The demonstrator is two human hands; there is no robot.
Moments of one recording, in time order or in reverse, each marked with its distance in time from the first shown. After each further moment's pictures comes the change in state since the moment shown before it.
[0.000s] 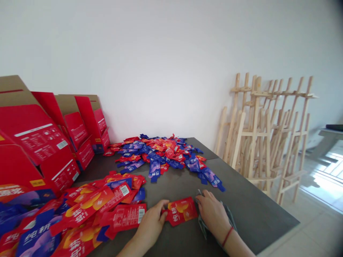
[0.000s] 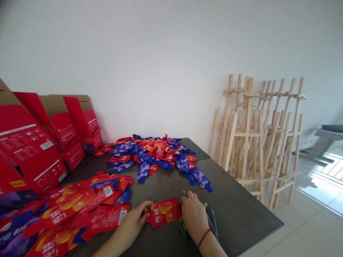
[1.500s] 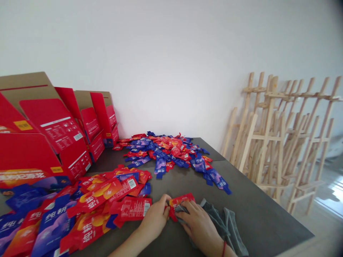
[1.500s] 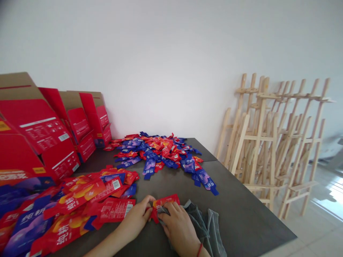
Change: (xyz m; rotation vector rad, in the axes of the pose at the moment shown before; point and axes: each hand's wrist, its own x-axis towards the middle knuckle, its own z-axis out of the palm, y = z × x) left_hand -0.002 -0.001 0.001 -0.001 0.036 0.032; right_hand -0.022 -0.038 0.021 0.242 -0.032 -0.470
